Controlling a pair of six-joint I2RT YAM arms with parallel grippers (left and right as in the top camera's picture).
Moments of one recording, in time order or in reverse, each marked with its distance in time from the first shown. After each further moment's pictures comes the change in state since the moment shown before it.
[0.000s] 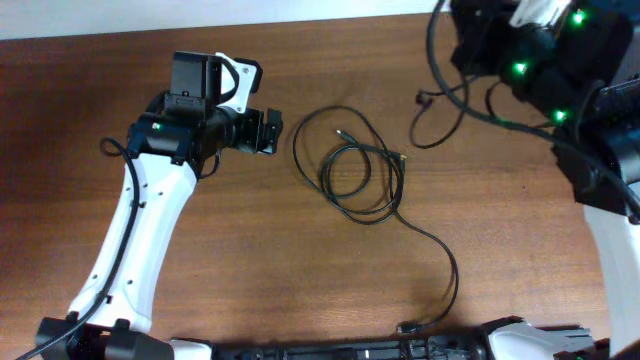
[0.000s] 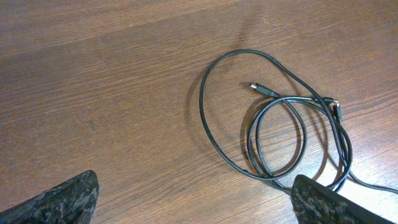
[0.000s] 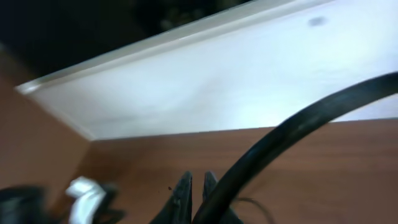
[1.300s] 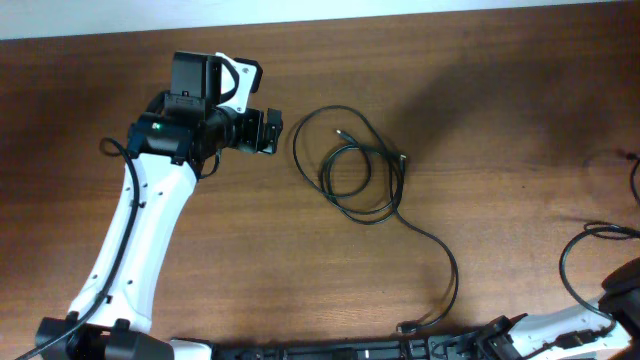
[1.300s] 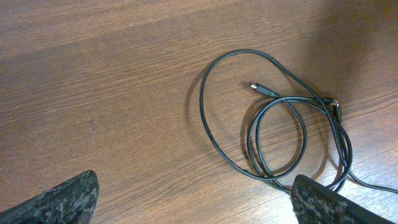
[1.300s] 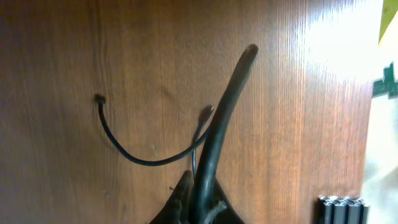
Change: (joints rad) left arm 0.000 0.000 0.000 0.000 0.000 0.000; right arm -1.224 0.458 -0.002 -0.523 0.205 0.206
